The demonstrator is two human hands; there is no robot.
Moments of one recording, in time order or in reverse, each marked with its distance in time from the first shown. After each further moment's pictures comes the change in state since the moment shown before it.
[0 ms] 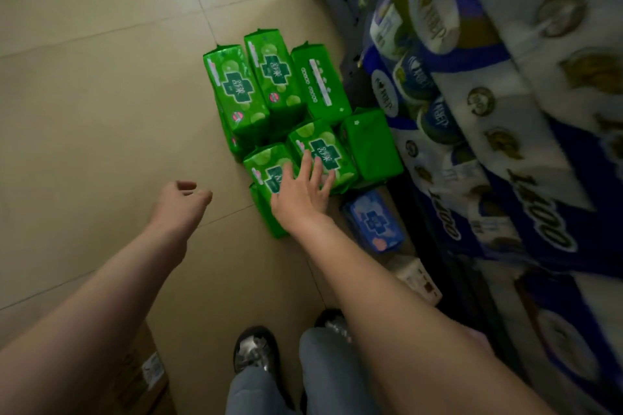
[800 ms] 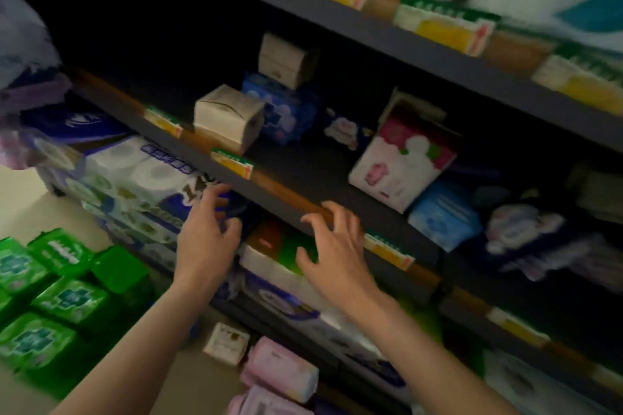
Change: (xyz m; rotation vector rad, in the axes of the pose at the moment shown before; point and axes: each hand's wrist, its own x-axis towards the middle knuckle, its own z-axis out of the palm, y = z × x) left_hand -0.501 0.119 0.162 0.135 -0.390 1.160; right_hand -0.494 0.305 -0.187 0.241 0.733 0.324
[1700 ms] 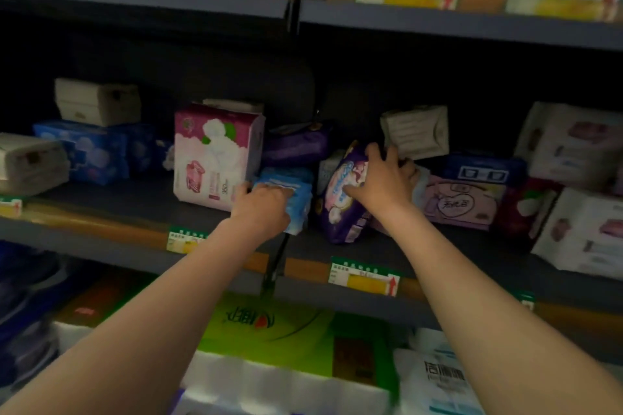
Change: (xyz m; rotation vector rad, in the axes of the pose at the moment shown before) left_hand -0.052 0.143 0.304 0.993 -0.313 0.729; right_hand -0.037 0.339 -0.088 -0.207 0.615 0.431
